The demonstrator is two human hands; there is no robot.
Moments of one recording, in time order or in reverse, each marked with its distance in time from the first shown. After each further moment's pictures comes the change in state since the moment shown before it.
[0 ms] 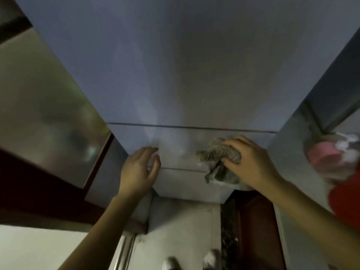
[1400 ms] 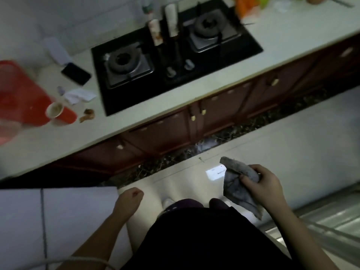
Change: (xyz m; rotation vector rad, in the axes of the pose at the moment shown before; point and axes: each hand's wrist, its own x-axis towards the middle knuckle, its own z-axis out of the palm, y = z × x) left_hand -0.248 0.064 0.146 0.357 -1.532 0.961; right_hand -0.531 -0.434 0.282 0.286 1.538 2.110
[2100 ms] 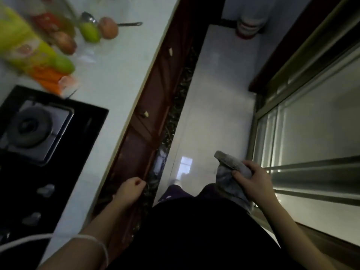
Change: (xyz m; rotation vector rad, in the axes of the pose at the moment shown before) left_hand 0.140 0.464 0.134 0.766 -0.409 0.627; right_hand 0.061 0.079 -0.145 0.316 0.637 0.575
